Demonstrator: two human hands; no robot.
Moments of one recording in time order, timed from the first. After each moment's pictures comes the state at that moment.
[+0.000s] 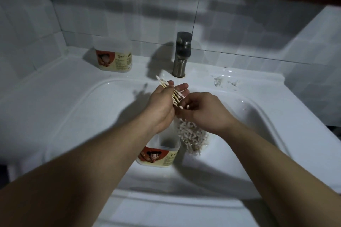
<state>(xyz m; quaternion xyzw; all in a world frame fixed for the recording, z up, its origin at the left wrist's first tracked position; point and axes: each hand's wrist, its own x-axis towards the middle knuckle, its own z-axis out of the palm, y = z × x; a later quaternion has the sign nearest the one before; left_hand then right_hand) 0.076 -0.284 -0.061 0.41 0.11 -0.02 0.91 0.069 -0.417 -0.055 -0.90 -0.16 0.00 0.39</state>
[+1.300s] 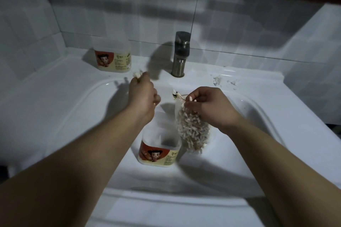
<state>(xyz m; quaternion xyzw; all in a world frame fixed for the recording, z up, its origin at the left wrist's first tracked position) 0.094 -0.246 -0.059 0.47 0.17 0.11 0.86 0.075 -0.426 -0.054 -0.84 -0.09 0.02 0.54</state>
